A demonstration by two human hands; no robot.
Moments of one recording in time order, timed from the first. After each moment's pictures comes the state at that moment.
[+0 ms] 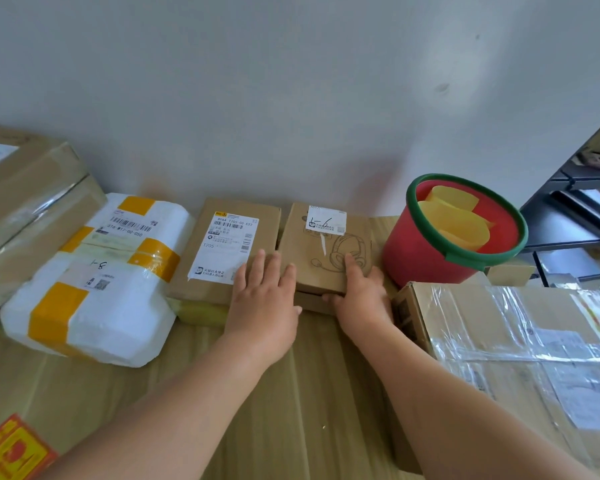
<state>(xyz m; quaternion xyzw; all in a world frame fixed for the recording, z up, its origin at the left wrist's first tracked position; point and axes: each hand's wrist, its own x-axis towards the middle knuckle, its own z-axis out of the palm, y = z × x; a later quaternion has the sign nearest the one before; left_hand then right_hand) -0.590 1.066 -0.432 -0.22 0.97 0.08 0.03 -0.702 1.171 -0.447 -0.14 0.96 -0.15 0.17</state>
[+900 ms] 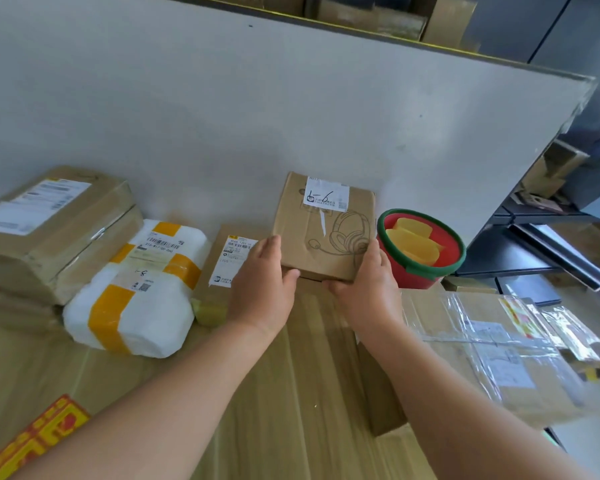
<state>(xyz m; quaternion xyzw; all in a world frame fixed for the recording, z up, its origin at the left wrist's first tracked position) -0.541 1.084 -0.331 -0.28 0.88 0.31 -0.21 -0.632 1.203 -0.322 -0.17 0.94 -0.30 0.03</state>
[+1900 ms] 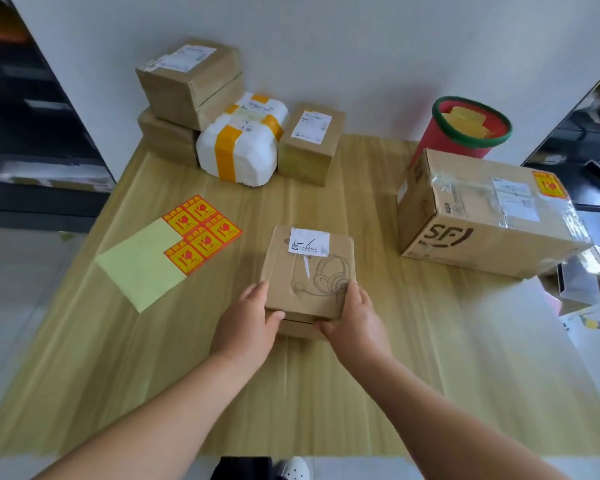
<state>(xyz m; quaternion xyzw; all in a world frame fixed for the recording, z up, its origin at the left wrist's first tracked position) -0.208 1.252 -0.421 -0.41 0.84 0.34 -0.04 -0.332 1.368 -0.420 -0.26 0.92 -0.19 0.22</state>
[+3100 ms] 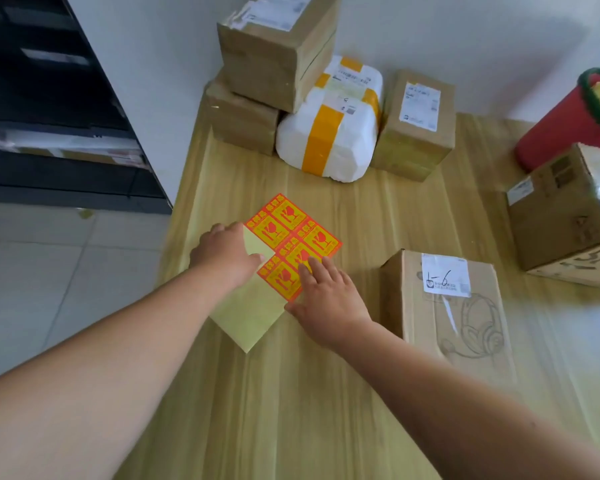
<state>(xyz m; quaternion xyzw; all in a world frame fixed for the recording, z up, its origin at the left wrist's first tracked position) -0.170 0.955 -0.458 -0.48 0.84 0.25 0.11 -0.250 1.117 -0.460 -0.48 0.84 0.05 0.25</state>
